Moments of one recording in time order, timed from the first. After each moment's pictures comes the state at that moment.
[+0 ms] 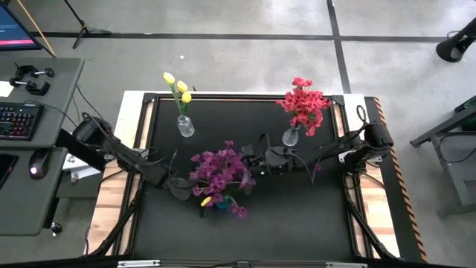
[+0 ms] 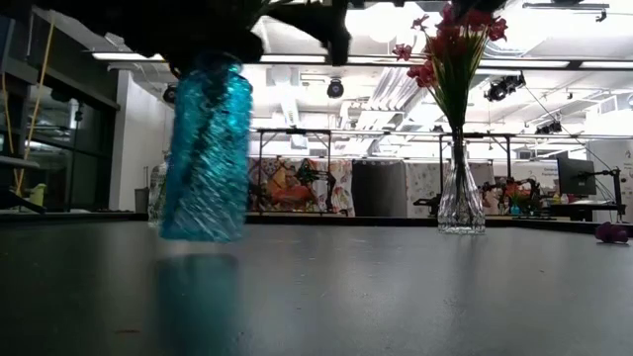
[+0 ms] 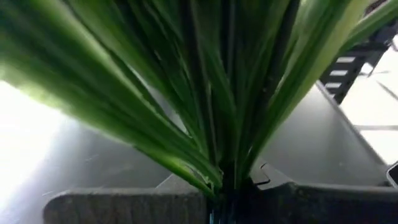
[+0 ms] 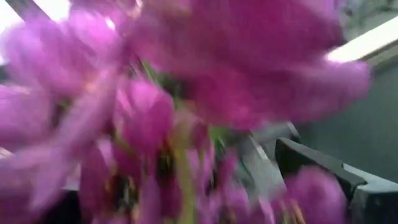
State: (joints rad) left arm -0.51 1.48 0.63 0.41 -0.48 -0.21; right arm 0.20 1.70 1.07 0.60 0.07 0.57
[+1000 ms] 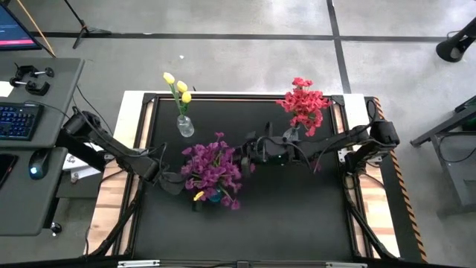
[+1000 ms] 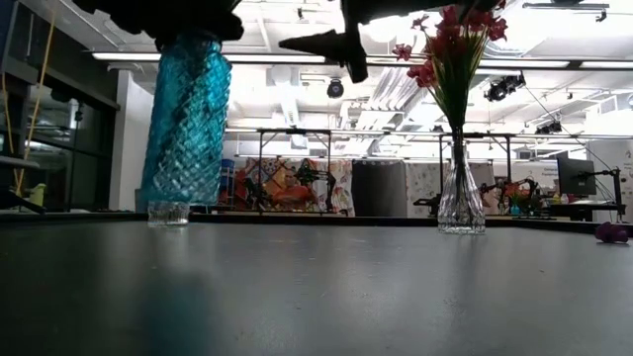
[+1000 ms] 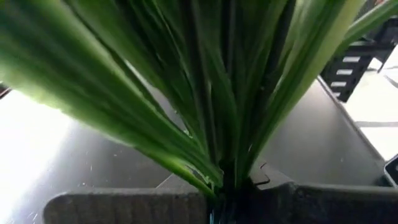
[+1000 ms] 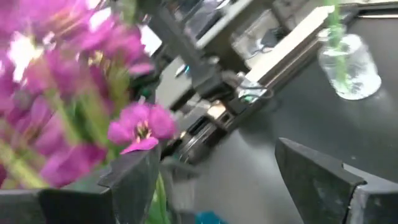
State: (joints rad) left arm -0.52 1.30 0.64 0.19 -0.50 -0.21; right arm 0.11 1.62 1.07 0.42 0.16 0.75
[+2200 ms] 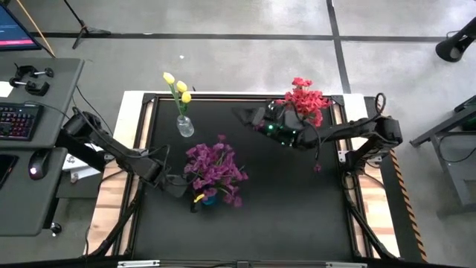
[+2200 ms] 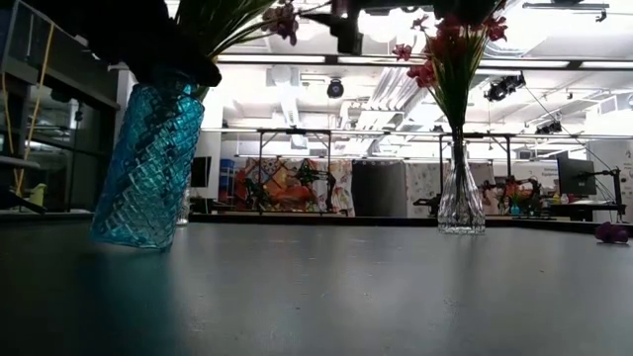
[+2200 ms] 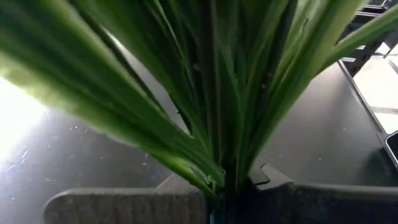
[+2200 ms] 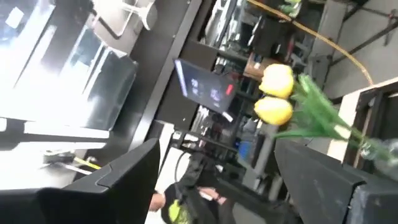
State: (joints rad) left arm -0.51 1.31 0.63 0.11 -0.48 -0.36; right arm -0.05 1.59 1.07 0.79 0.35 1.17
